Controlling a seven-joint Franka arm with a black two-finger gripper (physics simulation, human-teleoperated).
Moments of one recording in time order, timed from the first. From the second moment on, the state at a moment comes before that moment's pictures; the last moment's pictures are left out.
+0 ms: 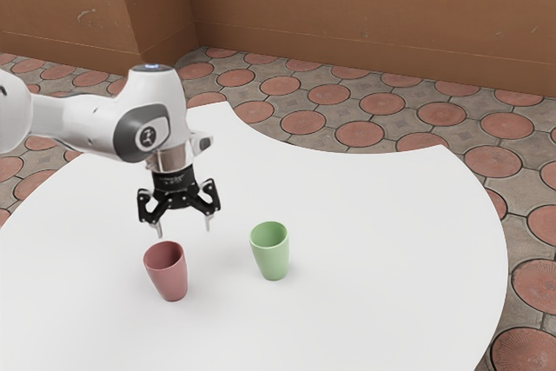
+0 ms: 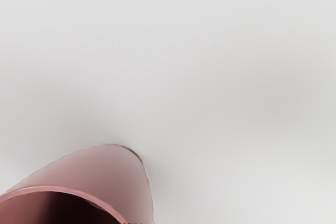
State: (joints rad) arm 0.05 0.06 -0.08 -2.17 -0.04 2.11 -0.70
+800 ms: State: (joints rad) arm 0.05 0.03 -0.08 -2.23 -0.04 2.16 -0.72
